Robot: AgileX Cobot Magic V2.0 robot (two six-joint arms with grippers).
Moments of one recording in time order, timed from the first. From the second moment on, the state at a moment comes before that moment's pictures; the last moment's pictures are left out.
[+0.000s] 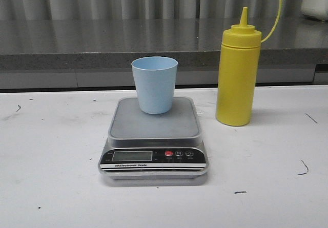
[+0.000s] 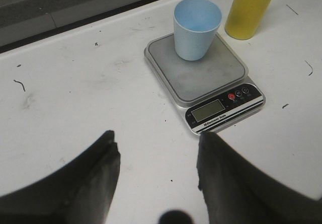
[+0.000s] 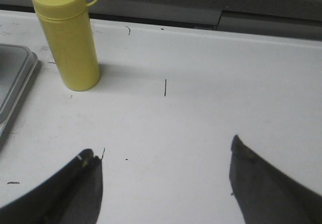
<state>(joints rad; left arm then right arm) -0.53 0.71 -0.84 0.04 0.83 -0.09 0.03 0.51 -0.59 0.02 0.67 -0.04</state>
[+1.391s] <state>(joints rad) -0.53 0.71 -0.84 0.04 0.83 -0.09 0.34 1.31 -0.49 0.16 -0.11 -0.14</state>
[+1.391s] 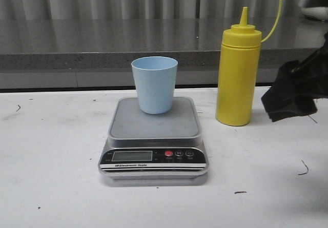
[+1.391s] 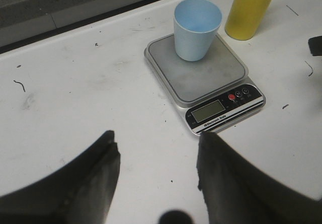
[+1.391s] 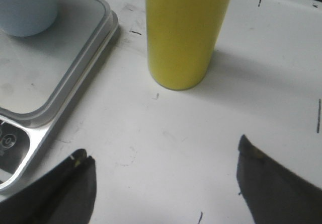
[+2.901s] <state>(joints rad) -0.53 0.71 -0.84 0.04 0.83 -0.09 0.34 1.97 -0.77 0.17 -0.90 0.00</state>
